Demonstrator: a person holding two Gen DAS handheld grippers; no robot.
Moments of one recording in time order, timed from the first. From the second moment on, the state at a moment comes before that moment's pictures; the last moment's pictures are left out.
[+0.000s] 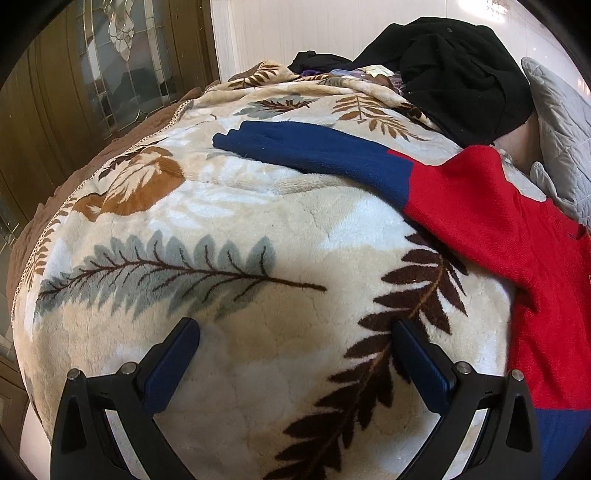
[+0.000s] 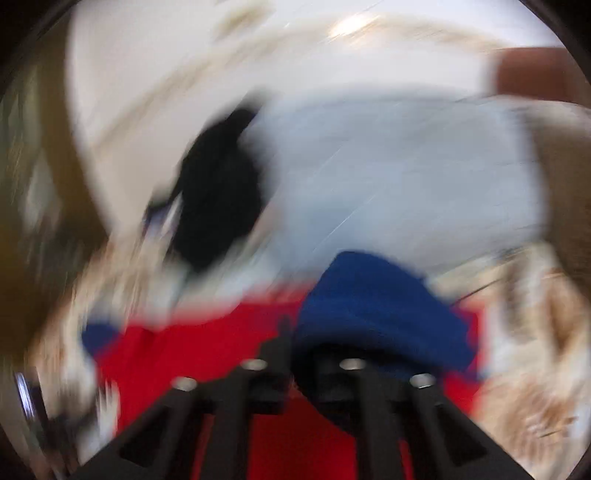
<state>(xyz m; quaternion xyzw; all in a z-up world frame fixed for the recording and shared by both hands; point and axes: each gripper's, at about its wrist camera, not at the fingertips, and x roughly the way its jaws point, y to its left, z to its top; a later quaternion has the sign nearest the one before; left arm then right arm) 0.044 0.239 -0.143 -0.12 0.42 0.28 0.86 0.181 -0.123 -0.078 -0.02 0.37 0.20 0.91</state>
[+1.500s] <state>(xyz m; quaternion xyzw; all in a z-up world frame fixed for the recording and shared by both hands) 0.185 0.044 -0.119 -0.16 0.44 0.03 0.88 0.161 -0.297 -0.155 0.44 0.40 0.22 0.77</state>
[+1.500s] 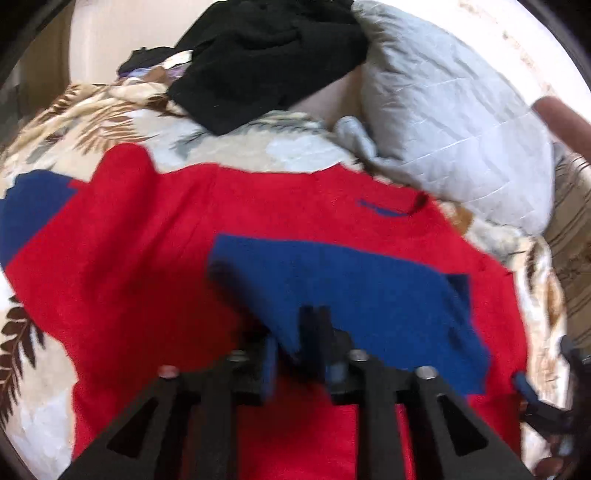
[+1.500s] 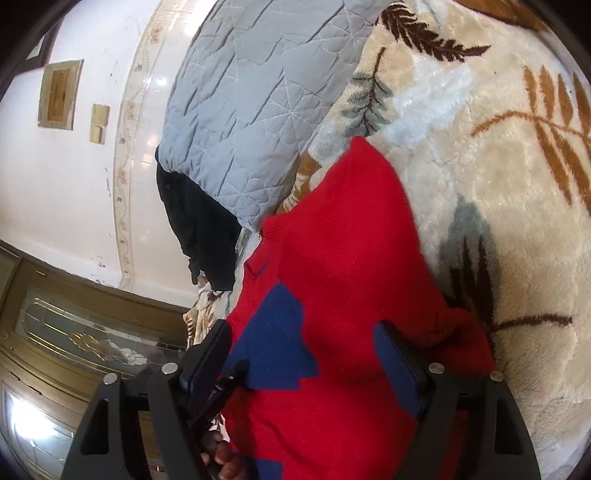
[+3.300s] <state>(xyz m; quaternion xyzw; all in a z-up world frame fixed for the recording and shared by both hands) 0.123 0.431 -0.131 -0.50 0.30 0.19 0.79 0.139 -0.240 -0.136 0.27 0.42 0.27 0.83</state>
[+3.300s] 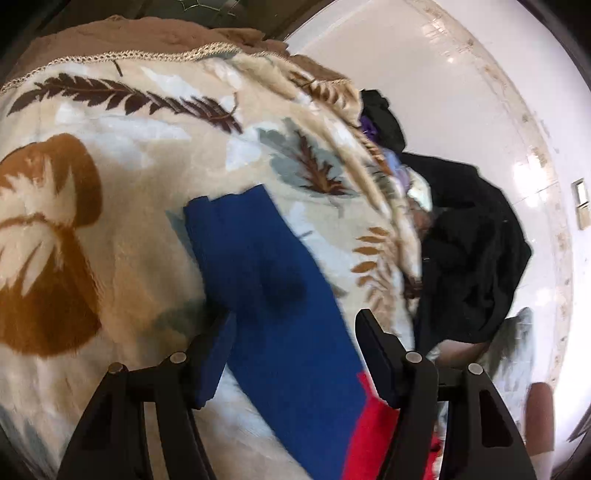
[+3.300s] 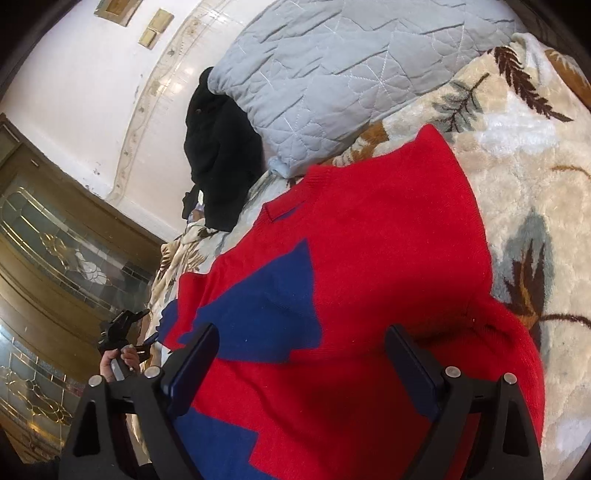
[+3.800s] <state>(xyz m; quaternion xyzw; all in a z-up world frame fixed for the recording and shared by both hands) 0.122 0.435 -0.140 -0.45 0.33 0.24 0.79 0.141 -0.227 -0.138 0.27 0.42 0.28 0.82</state>
